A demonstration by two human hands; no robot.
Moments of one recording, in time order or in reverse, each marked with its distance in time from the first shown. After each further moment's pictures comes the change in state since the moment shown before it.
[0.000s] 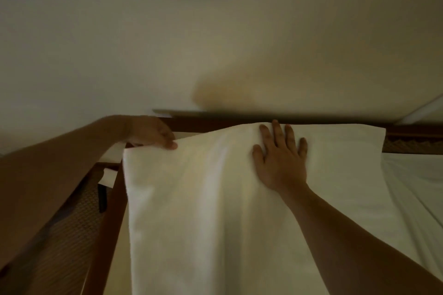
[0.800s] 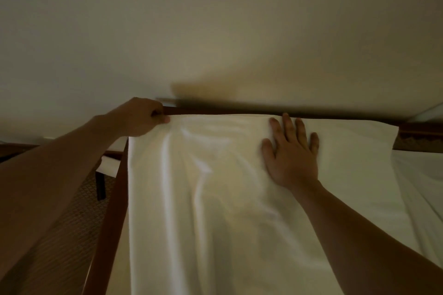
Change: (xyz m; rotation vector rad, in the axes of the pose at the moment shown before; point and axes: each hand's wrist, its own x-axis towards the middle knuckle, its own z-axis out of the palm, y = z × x) left_hand 0.032 -0.053 -0.003 0.322 0.473 0.112; right_hand 0.001 -0.002 0.000 -0.035 -0.017 0.023
